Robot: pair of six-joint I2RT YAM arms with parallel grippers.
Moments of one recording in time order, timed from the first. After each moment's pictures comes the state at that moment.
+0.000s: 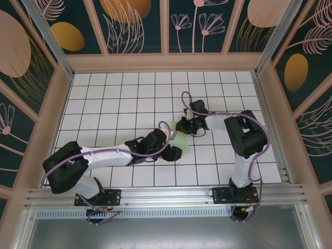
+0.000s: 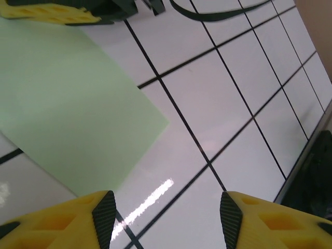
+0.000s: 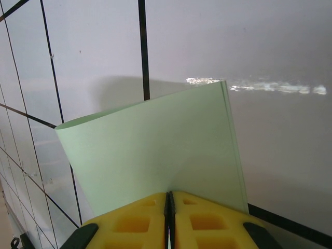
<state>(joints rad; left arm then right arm) -1.00 1.51 0.72 0.07 0.17 -0.67 0.46 1.89 0.96 -0.11 -0.55 0.63</state>
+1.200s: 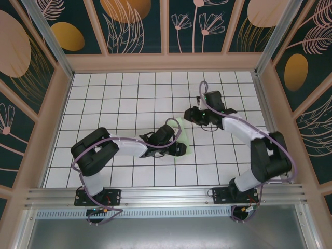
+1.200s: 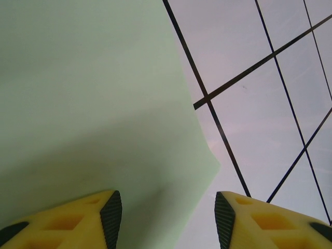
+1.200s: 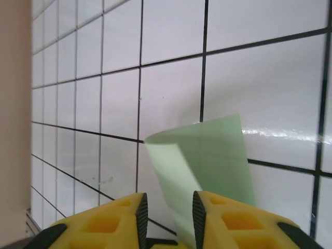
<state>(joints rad) -0.95 1.82 0.84 0.17 0.25 -0.70 0.36 1.48 0.92 -0.27 -0.49 0.60</state>
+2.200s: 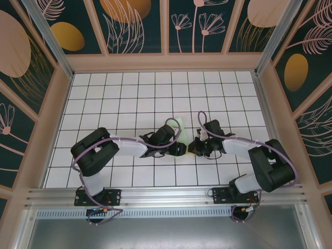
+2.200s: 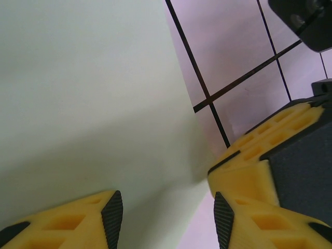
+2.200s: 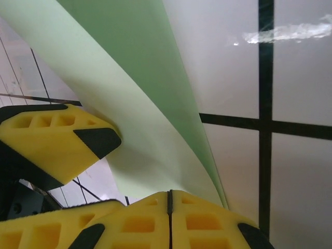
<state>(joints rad) -0.95 1.82 0.84 0.17 0.24 -0.71 0.45 1.43 0.51 -0.18 -0.61 0.72</state>
